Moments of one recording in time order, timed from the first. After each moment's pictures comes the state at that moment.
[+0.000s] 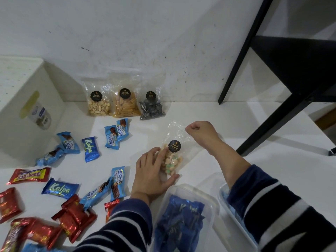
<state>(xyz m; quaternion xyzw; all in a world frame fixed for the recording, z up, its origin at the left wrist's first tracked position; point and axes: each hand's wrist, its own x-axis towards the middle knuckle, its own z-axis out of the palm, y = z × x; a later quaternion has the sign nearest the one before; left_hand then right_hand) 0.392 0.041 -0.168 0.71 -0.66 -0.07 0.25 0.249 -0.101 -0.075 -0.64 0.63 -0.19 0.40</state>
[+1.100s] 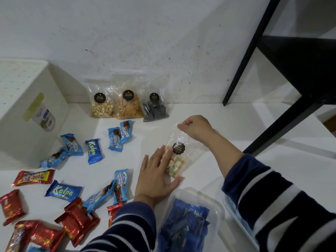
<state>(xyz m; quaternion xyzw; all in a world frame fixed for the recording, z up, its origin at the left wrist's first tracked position) 0.393 0.037 -0.173 0.70 -0.67 -0.10 0.22 0.279 -0.126 -0.073 -0.70 0.62 -0.11 0.34</state>
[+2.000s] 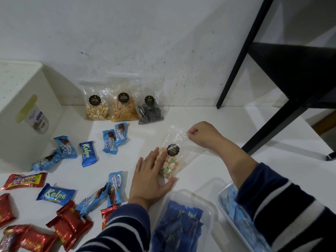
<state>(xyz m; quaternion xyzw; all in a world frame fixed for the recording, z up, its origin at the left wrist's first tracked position) 0.393 0.037 -0.174 0.71 -0.66 -0.09 0.24 0.247 -0.114 -0.056 -0.73 0.62 -0.03 0.29</state>
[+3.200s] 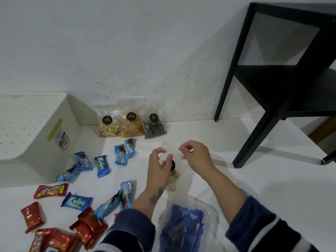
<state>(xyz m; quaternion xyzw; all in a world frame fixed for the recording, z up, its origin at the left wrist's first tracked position) 0.372 0.021 -0.091 0.66 -0.41 -0.36 0.51 0.258 -0.042 -0.044 -0.66 0.58 -0.28 0.40</state>
